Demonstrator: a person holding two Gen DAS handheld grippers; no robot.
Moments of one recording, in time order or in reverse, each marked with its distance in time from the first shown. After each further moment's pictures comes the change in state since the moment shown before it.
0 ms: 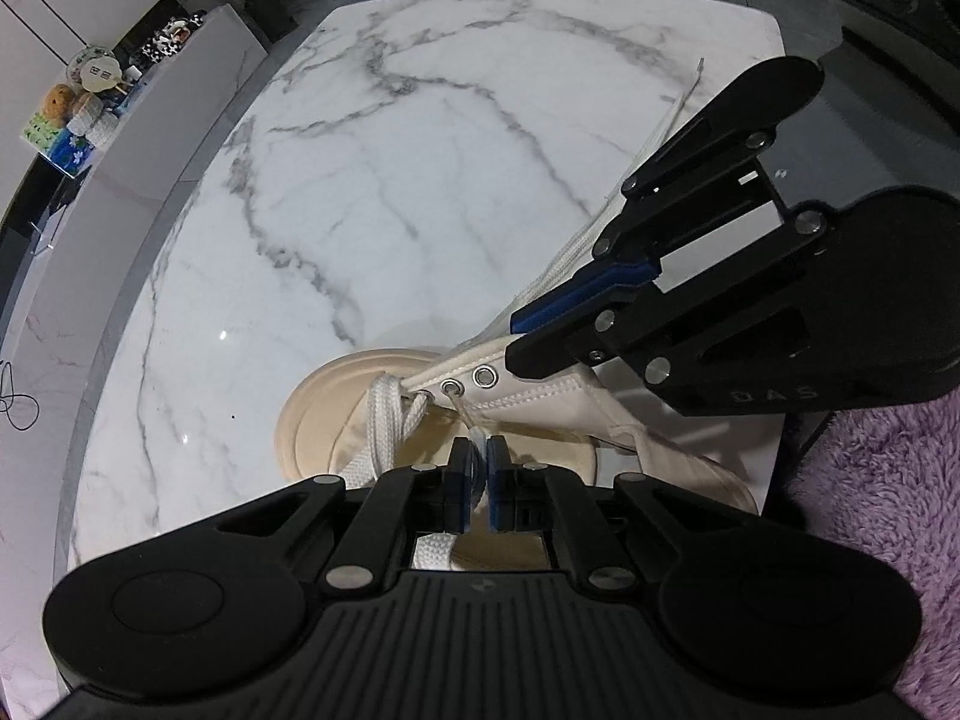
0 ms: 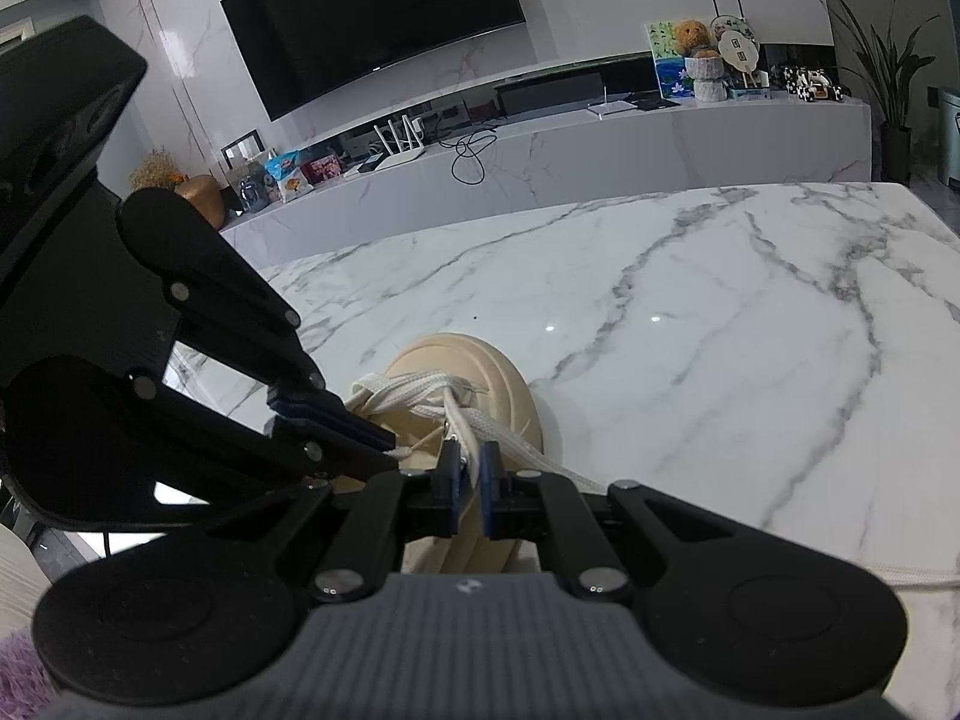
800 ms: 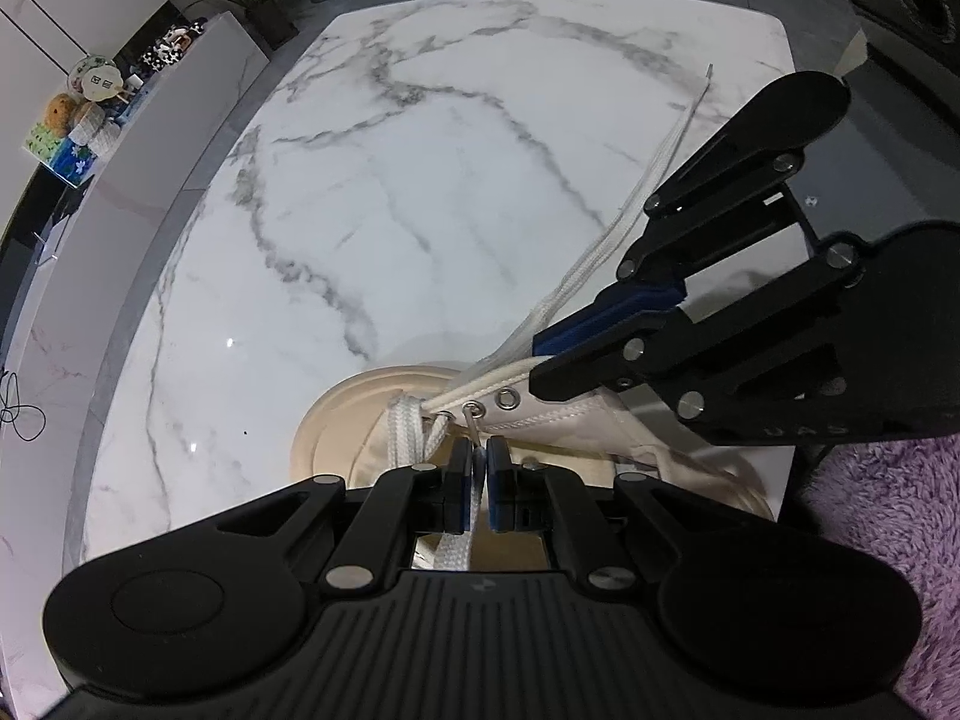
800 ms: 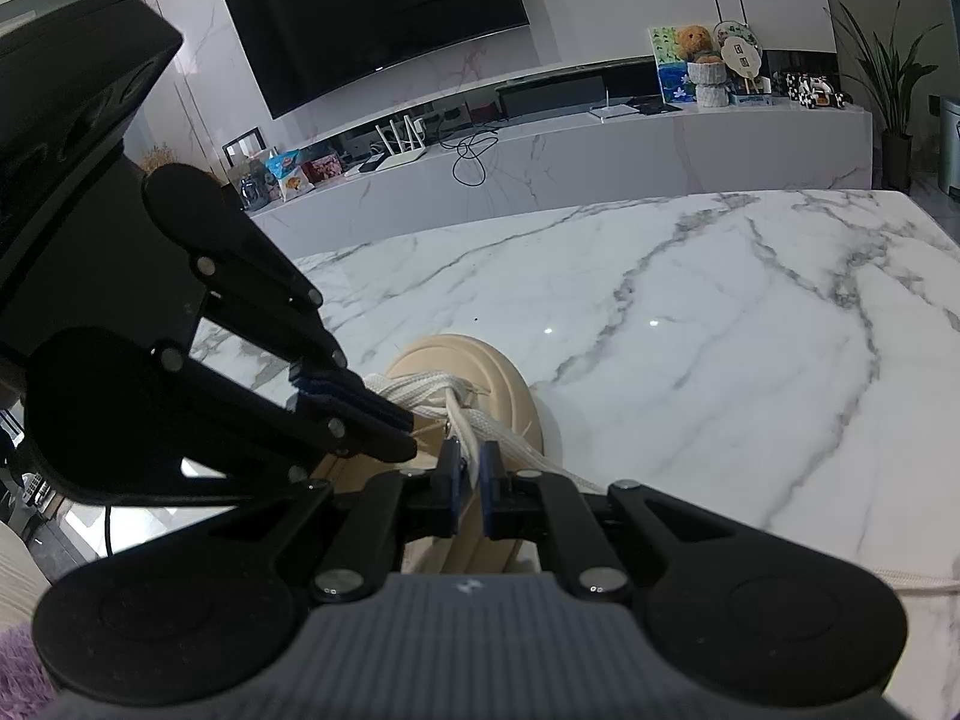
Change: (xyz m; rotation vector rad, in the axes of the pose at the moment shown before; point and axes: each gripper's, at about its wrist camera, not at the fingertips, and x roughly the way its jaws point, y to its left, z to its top) left arm 0.002 0.006 0.007 0.016 -0.006 0.011; right arm -0.002 0.002 0.000 -0.013 -0.003 -0.004
